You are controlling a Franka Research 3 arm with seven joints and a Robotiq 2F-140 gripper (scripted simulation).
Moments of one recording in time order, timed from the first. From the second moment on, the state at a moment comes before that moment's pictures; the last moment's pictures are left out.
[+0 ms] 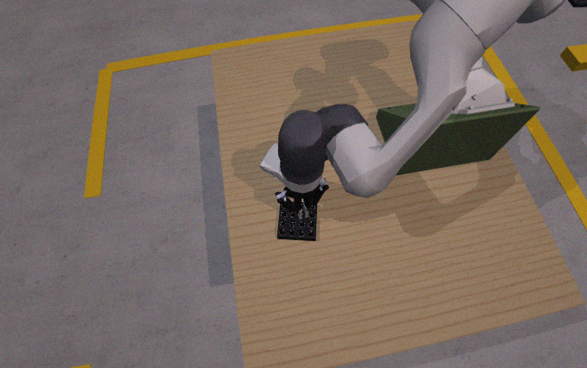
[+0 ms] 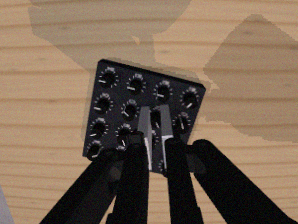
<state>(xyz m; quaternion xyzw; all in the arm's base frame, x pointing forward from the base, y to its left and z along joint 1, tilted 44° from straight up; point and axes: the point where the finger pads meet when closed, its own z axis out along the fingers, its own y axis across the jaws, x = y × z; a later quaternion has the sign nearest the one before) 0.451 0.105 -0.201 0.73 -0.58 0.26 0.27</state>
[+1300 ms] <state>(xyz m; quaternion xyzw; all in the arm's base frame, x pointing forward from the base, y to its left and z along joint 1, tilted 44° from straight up) 0.451 0.106 -0.202 0.85 -0.36 0.18 0.33</state>
